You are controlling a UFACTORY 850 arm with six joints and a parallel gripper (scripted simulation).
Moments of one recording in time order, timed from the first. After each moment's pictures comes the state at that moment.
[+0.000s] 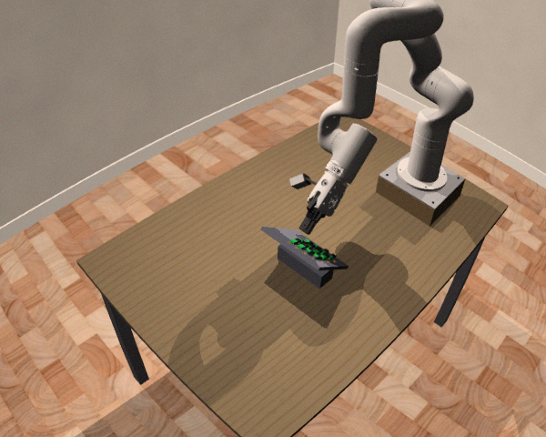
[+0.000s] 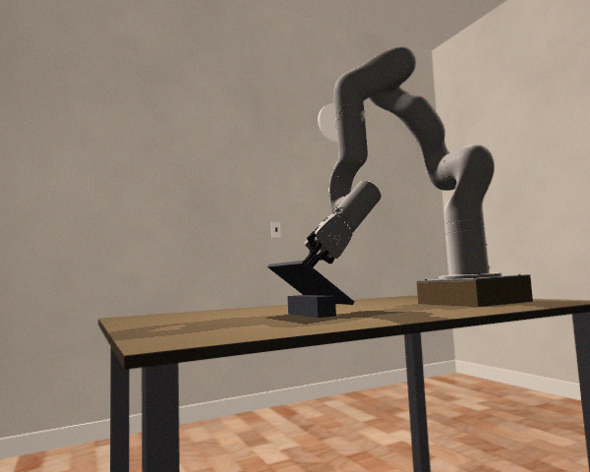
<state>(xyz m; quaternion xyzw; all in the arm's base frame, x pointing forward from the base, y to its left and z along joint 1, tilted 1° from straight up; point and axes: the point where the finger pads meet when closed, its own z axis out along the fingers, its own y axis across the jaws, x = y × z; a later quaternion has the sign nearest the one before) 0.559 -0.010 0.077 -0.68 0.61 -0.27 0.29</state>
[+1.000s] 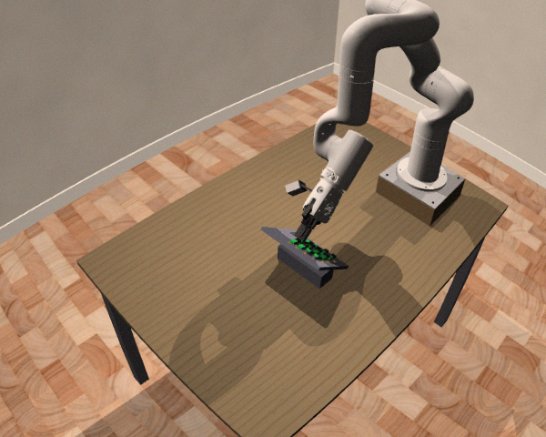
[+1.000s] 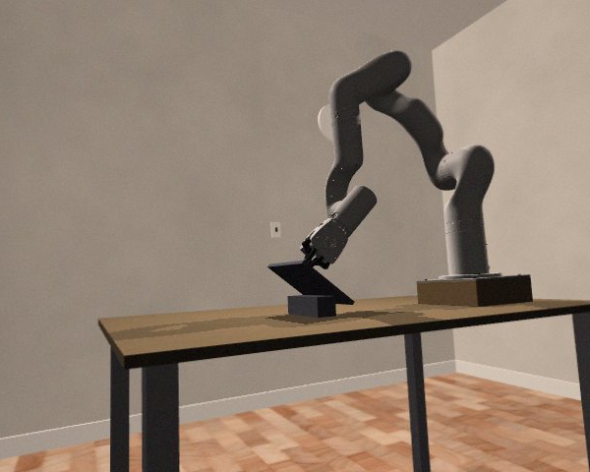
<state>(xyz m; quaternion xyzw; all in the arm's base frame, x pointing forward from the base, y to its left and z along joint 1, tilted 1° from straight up) 0.576 -0.008 0.062 -0.68 0.61 -0.27 0.29</state>
